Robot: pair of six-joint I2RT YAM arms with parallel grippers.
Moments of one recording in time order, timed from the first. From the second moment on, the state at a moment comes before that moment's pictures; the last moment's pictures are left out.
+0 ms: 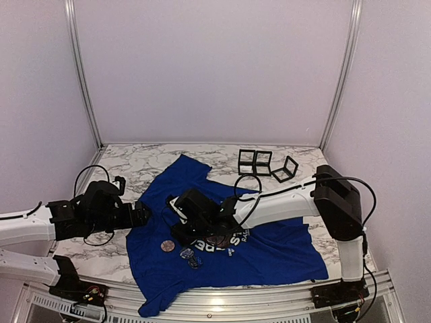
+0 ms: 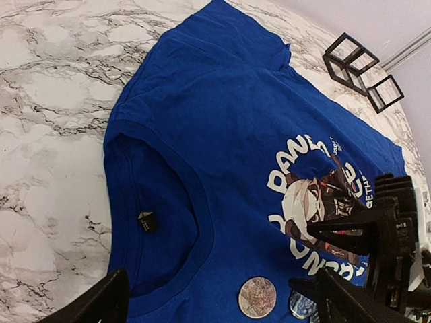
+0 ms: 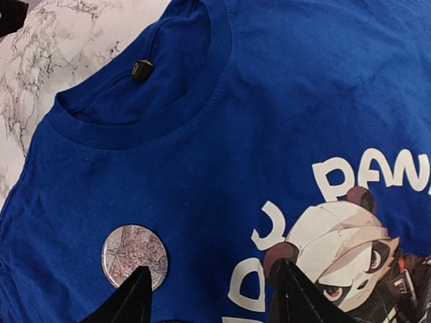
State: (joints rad) left arm -0.82 0.96 0.52 -0.28 -0.26 -0.78; right arm 1.17 2.10 1.44 -0.18 0.11 0.34
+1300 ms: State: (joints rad) left arm -0.74 1.28 0.53 -0.09 0.07 -0.77; right arm 0.99 2.20 1.56 -0.28 -0.03 0.46
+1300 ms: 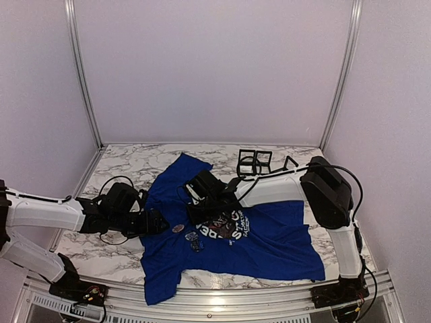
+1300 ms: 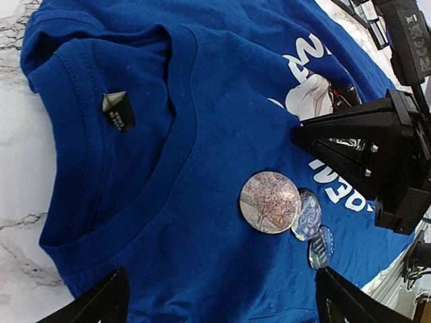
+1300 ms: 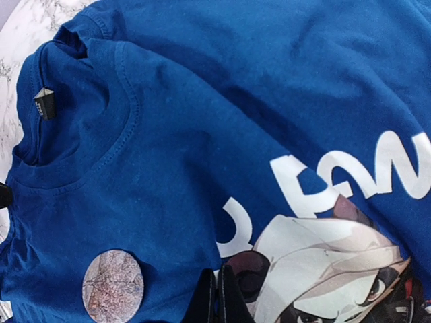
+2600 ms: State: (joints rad) left arm -0.55 1.59 0.80 -0.10 0.00 -0.58; right arm 0.87 2.14 1.38 0.03 -0.34 0.60
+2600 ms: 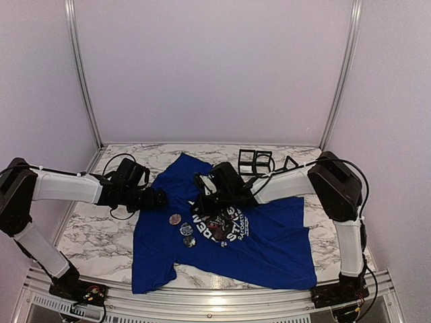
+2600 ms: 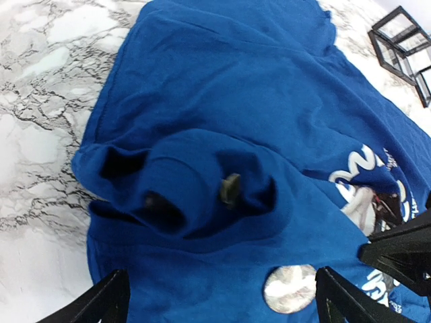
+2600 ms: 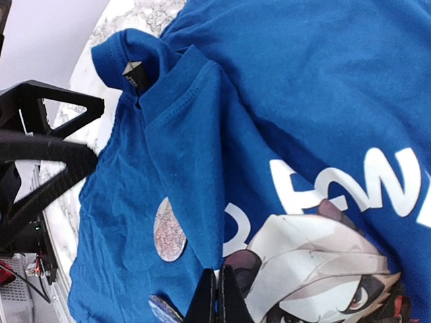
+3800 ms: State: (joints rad) left arm -0.79 1.39 0.62 -0.03 -0.03 -0.96; right arm 0.93 2.09 1.41 0.19 -0.58 0.77
